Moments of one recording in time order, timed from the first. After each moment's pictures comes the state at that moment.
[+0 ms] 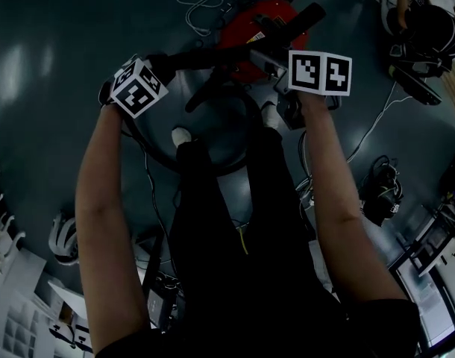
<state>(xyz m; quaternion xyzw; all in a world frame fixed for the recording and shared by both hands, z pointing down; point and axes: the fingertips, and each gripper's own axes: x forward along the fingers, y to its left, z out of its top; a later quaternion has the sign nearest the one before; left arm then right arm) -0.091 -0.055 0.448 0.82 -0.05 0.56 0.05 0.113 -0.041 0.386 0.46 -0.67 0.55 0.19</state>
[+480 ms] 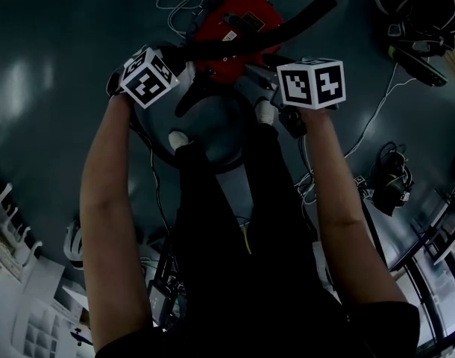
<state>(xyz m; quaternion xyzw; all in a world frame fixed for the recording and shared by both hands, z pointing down) 0.045 -0.067 0.473 0.82 0.00 0.57 0.04 0.191 -0.007 0.412 0.42 -0.70 0.53 0.22</state>
